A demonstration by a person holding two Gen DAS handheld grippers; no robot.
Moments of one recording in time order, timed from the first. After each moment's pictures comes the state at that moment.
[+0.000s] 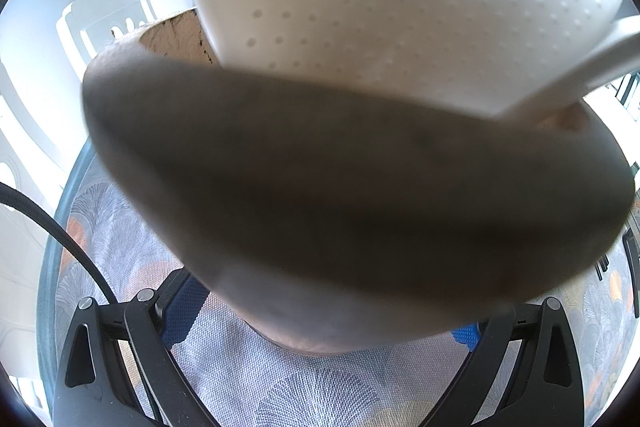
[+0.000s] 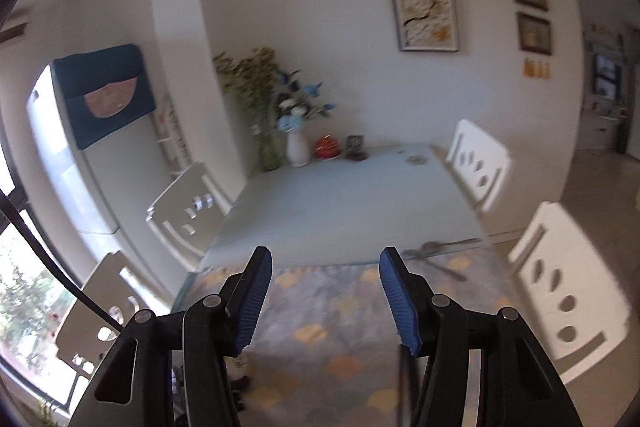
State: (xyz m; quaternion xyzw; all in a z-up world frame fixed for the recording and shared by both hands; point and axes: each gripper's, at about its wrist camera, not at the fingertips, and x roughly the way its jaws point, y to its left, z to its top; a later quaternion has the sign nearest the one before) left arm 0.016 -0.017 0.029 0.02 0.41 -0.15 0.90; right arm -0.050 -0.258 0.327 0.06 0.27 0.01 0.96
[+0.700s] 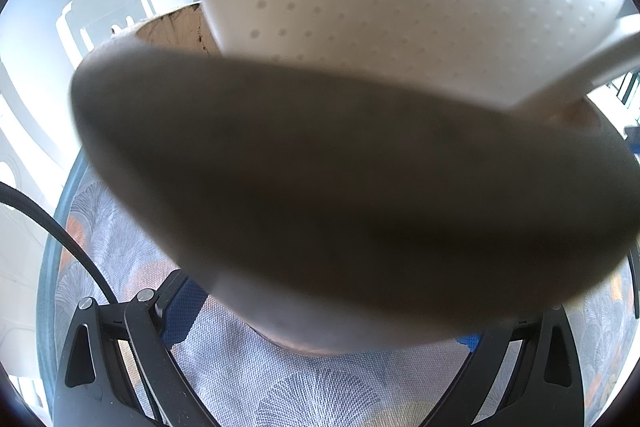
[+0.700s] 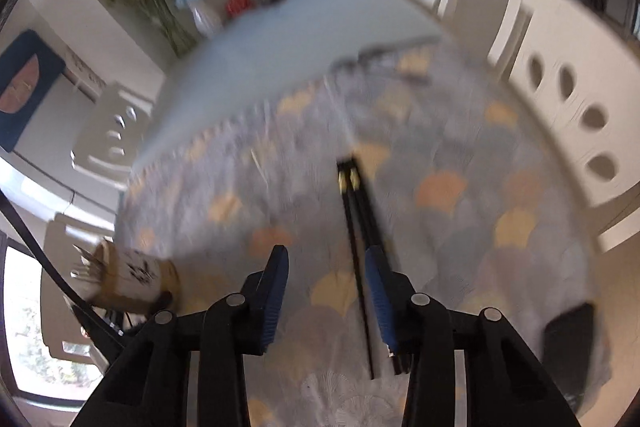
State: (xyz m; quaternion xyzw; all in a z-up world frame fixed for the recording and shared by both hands) left arm 0.016 -0.015 0.029 0.02 0.41 -0.15 0.90; right arm -0.008 -0.348 0.128 0.19 0.52 -0.02 0.83
